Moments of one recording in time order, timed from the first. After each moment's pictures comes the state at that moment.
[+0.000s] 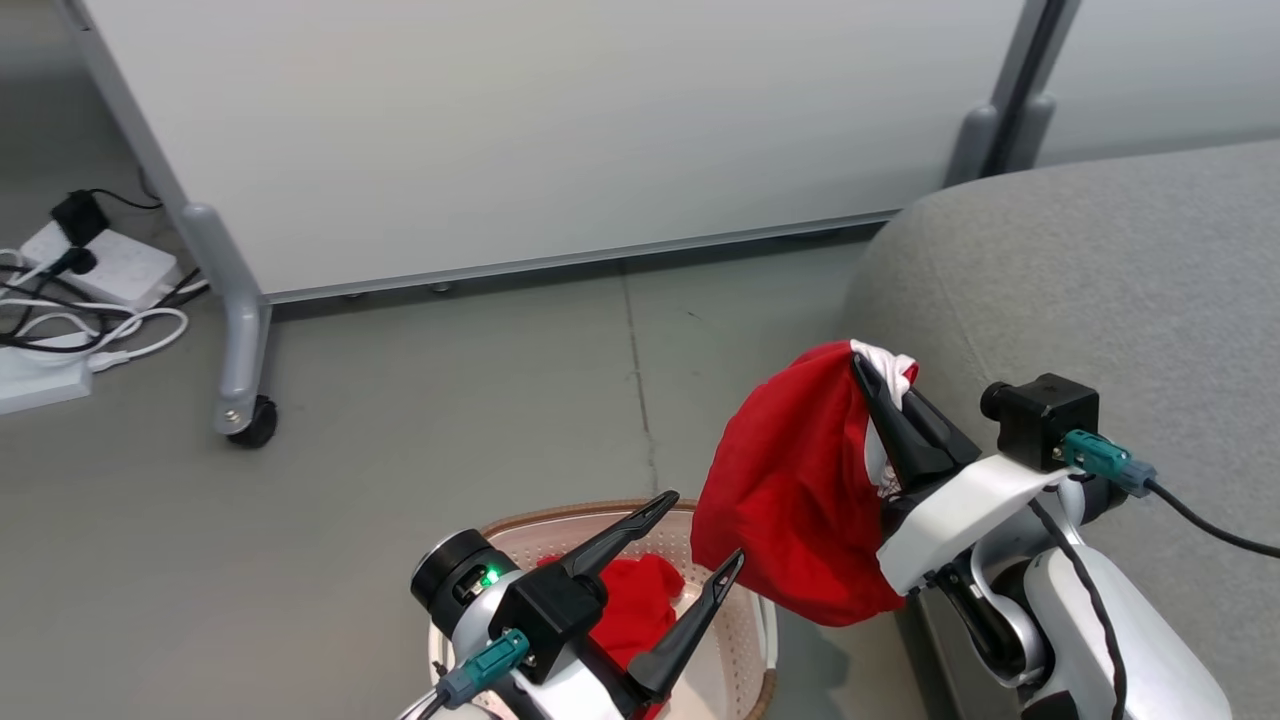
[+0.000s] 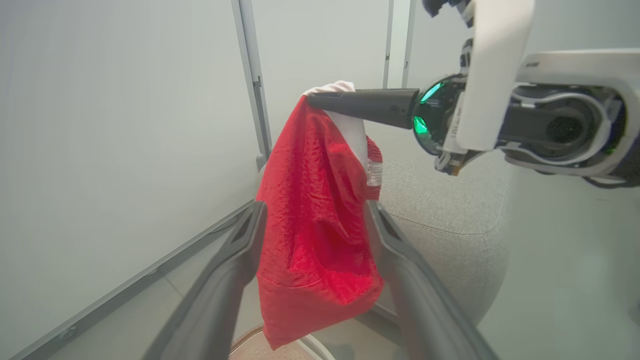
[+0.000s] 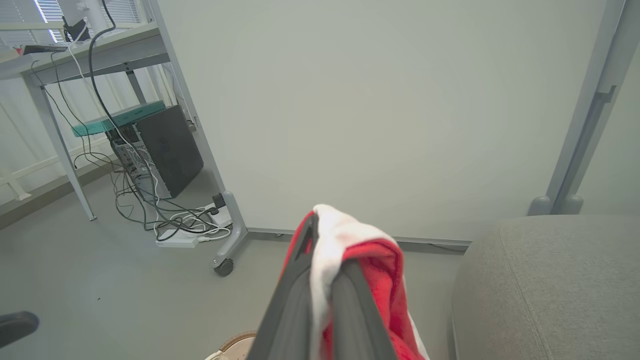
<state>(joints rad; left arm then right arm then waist) -0.21 0.20 -0.70 0.06 -0.31 -0.10 -0.11 -0.37 -0.13 0.38 0.28 0.41 0.13 -0.04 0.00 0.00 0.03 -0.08</state>
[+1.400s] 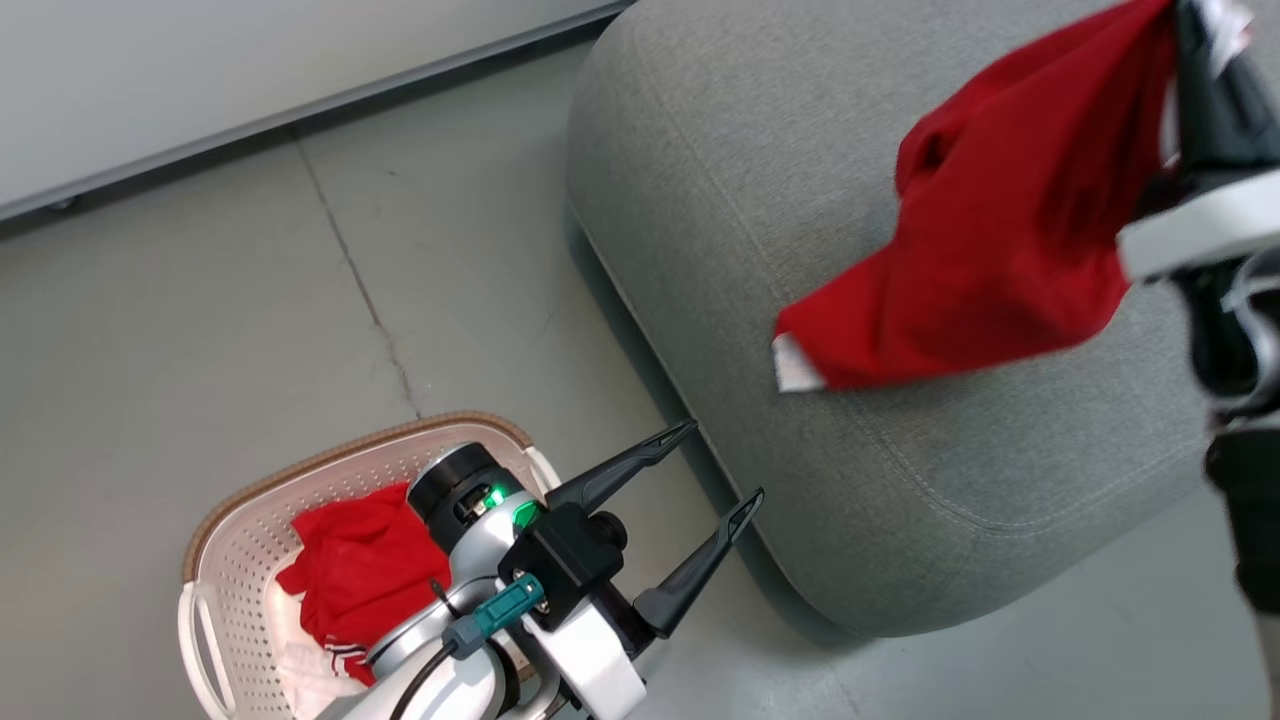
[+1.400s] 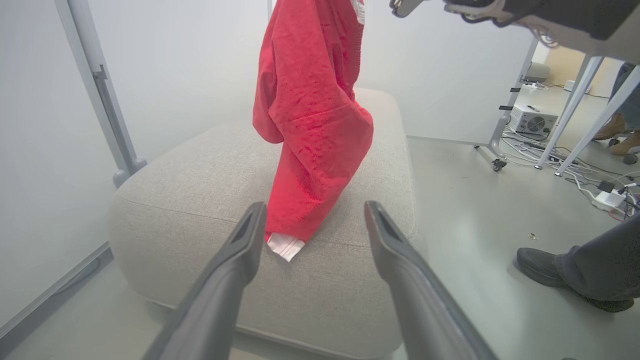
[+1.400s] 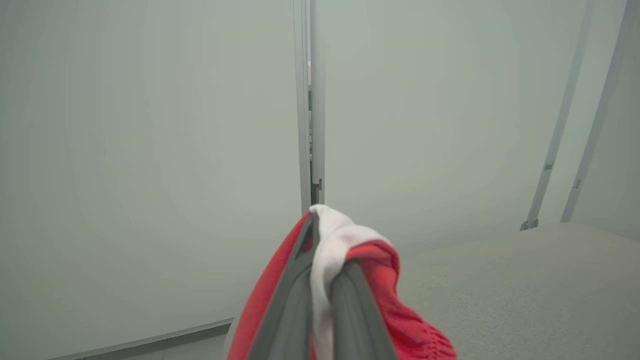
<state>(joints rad) -0.34 0.25 -0.74 -0.01 -0.30 -0.10 -0.06 -0.68 -0.20 0.07 0.31 0.39 0.13 -0.08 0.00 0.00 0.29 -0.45</state>
